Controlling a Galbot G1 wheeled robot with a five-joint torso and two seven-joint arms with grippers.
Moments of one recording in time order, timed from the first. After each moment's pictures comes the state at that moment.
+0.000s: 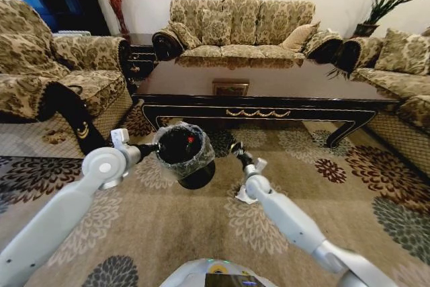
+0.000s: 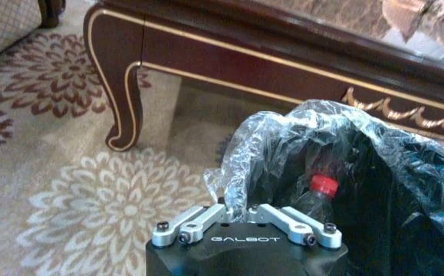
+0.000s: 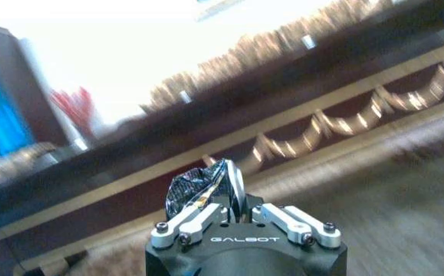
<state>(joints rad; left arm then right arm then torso) 0.96 -0.65 -0.39 -2.11 -1.62 0.66 -0.74 -0.65 1.11 -0.16 1.45 0.97 0.24 0.32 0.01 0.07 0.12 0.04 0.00</state>
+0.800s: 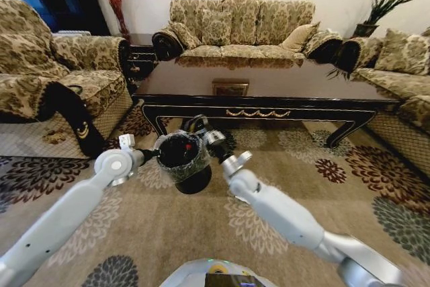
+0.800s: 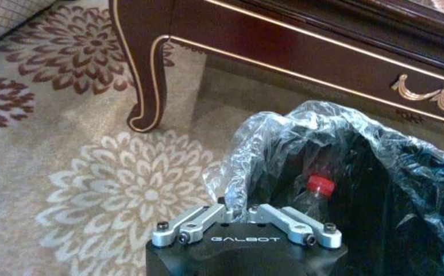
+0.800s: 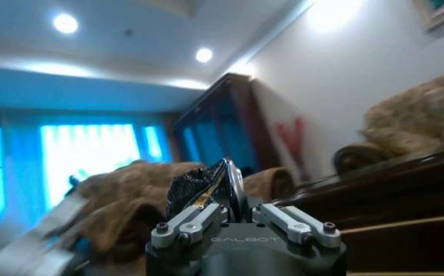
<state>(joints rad) 0.86 -0.66 -0.27 -1.94 -1.61 0.64 -0.71 -0.54 1.17 -0.52 1.65 0.87 0.40 0.06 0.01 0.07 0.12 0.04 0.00</state>
